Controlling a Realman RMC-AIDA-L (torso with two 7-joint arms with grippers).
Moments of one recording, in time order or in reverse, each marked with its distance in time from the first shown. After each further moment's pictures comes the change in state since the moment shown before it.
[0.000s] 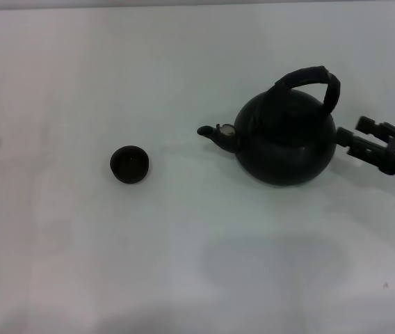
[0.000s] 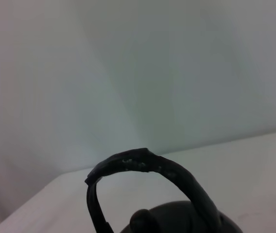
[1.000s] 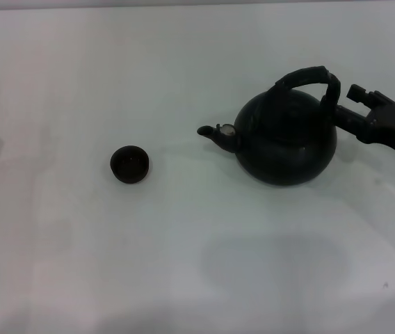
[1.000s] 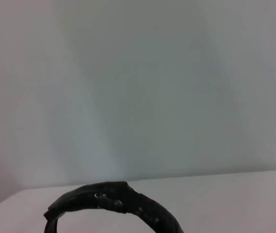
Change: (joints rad) left arm 0.000 -0.002 0.001 -0.009 0.001 0.004 0.000; right arm 0.056 0.077 0.099 -0.002 -0.003 0.121 -0.137
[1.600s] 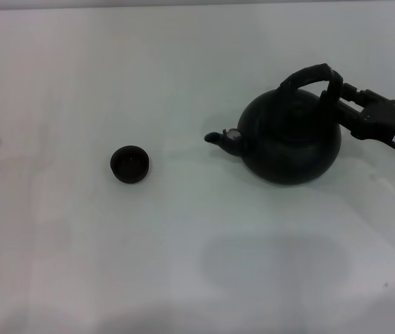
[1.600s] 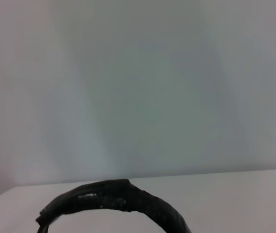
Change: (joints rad) left arm -0.001 0.002 -0.003 0.007 -0.001 0.002 0.000; right arm 0.017 0.011 0.000 -0.003 0.001 0.043 -0.003
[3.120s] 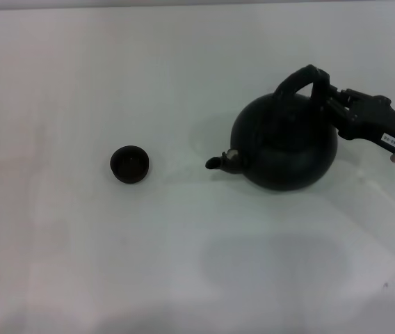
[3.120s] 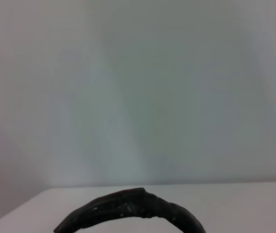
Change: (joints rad) left arm 0.005 0.001 -0.003 0.003 -0.004 0.000 0.000; right arm 0.007 0.008 0.004 -0.016 -0.040 -0.068 0.007
